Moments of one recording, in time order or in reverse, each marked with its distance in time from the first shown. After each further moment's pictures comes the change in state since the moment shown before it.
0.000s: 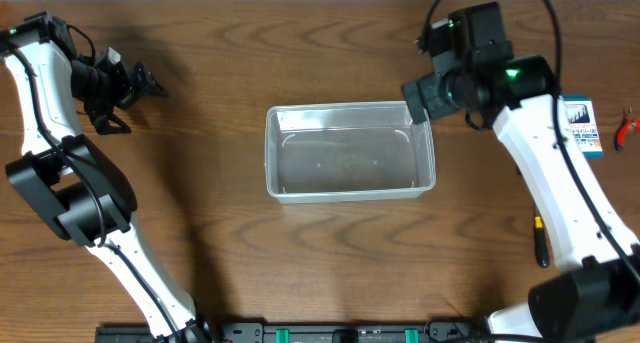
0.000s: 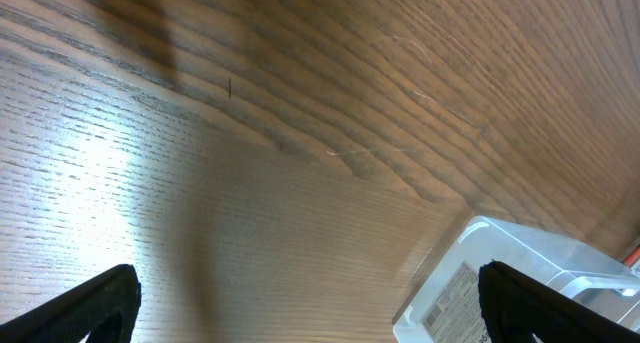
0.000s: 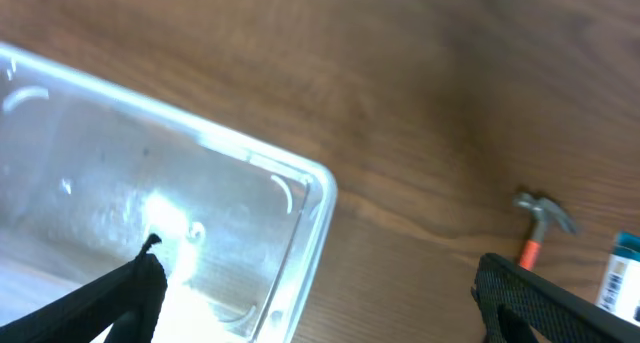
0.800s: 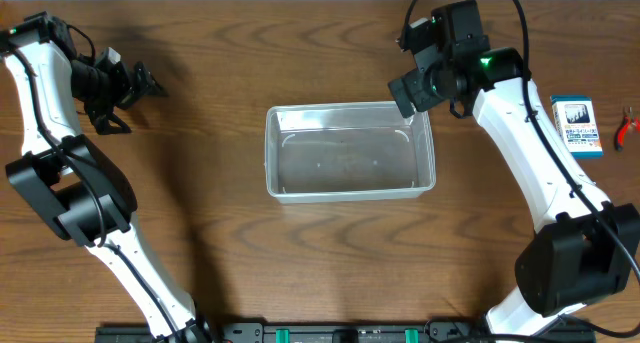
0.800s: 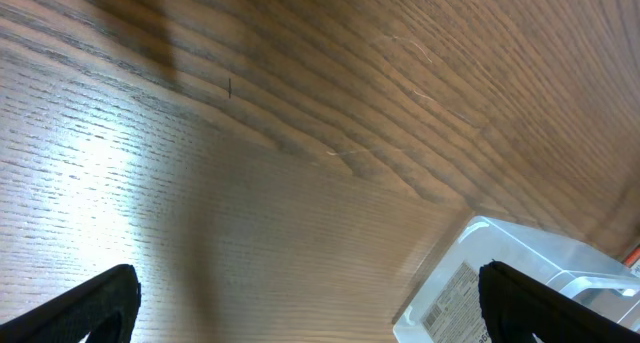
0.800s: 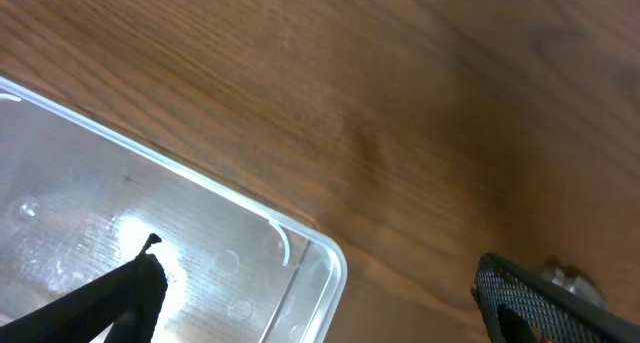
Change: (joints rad) left arm 0.000 0.000 0.000 0.000 0.000 0.000; right arm 0.000 0.122 -0.001 0.144 -0.043 -0.100
